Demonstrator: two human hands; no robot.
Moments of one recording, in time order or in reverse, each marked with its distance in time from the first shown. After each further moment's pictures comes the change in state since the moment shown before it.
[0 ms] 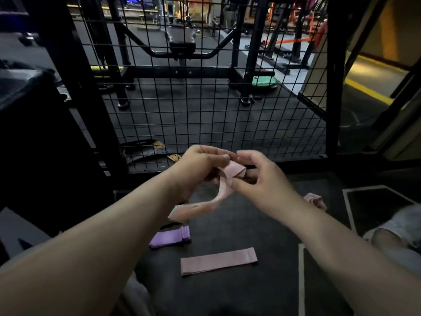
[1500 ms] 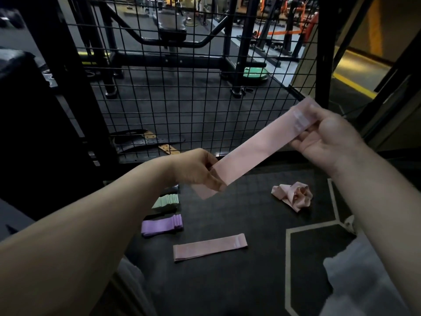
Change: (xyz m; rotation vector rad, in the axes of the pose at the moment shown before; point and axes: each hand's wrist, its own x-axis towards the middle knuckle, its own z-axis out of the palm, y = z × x) left_hand -0.006 -0.008 -0.008 0.633 -0.282 -0.176; right_hand 0.019 -0.022 -0.091 0.959 0.485 0.402
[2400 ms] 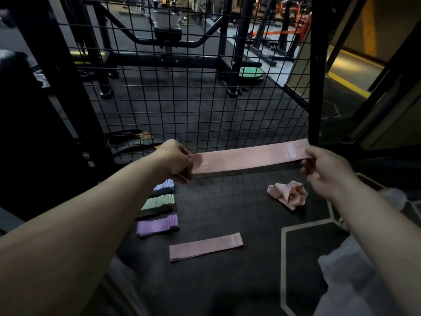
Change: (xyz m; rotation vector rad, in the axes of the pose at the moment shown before) left_hand 0.018 -0.022 -0.014 -0.188 0.418 -0.244; right_hand 0.022 0.036 -0.072 -0.316 0.265 -0.006
